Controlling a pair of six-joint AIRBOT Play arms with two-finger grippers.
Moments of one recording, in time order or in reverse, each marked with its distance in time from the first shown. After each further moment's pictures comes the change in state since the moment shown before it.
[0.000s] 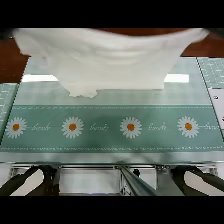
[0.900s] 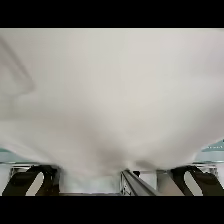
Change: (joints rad) left arm -0.257 0.468 0.231 1.067 -0.190 -0.311; right arm 0.043 0.520 0.127 -0.322 0.327 0.109
